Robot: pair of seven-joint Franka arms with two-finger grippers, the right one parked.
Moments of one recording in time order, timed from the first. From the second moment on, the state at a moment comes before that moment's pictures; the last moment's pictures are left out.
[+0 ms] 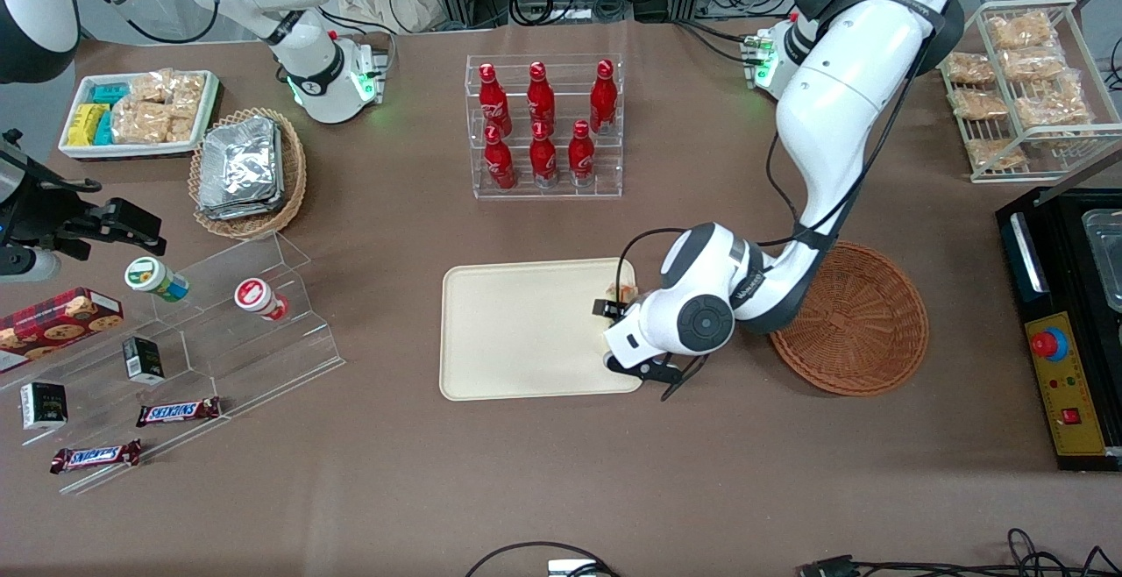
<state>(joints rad) -0.24 0.85 -0.39 -1.33 -0.04 2.00 -0.31</state>
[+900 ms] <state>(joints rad) 0.05 0.41 -0.38 -1.30 0.14 1.54 -0.17</state>
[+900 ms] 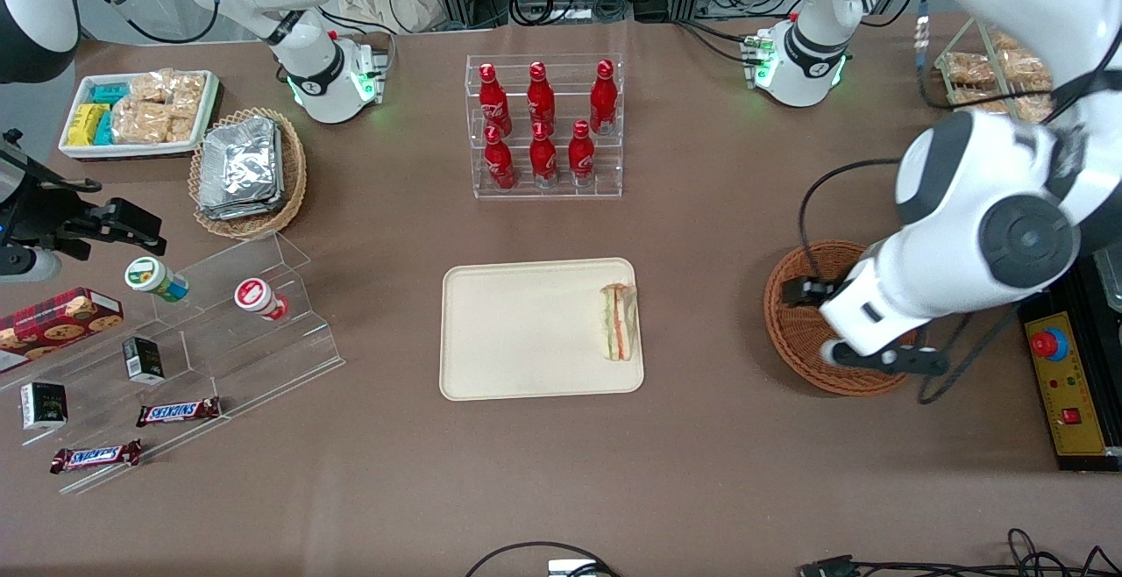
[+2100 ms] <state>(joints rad) 0.25 0.02 -0.38 -1.70 0.05 1.50 -0.02</state>
